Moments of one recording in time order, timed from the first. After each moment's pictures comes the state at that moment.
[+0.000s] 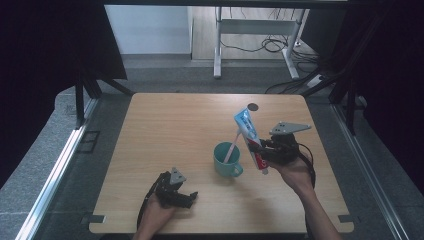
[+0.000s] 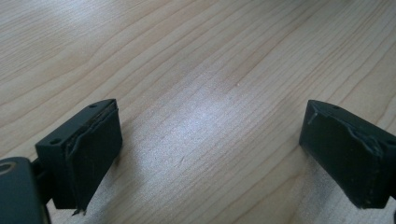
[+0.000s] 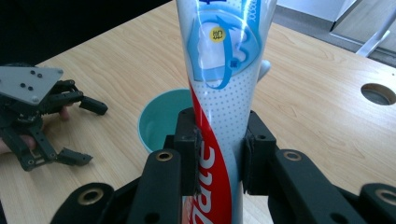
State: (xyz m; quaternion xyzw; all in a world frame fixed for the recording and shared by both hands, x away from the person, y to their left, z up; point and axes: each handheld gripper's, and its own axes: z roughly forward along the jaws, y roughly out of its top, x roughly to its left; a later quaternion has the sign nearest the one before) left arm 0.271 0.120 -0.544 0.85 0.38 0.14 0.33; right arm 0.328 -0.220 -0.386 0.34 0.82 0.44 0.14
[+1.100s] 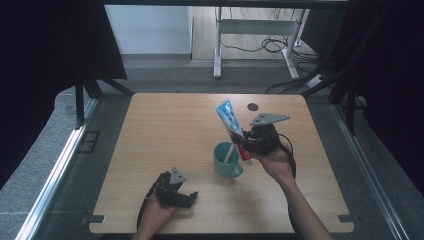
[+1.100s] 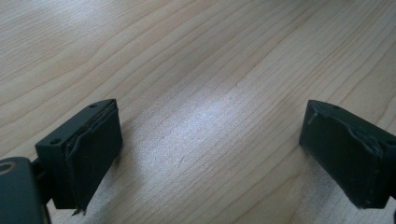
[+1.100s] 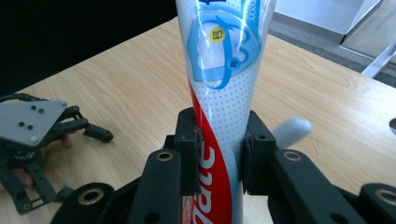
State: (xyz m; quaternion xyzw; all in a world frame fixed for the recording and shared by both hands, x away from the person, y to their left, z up) left arm 0.271 0.120 -0.544 0.85 0.38 0.14 0.33; right arm 0.350 -0.173 -0.380 0.32 0.82 0.45 0.14
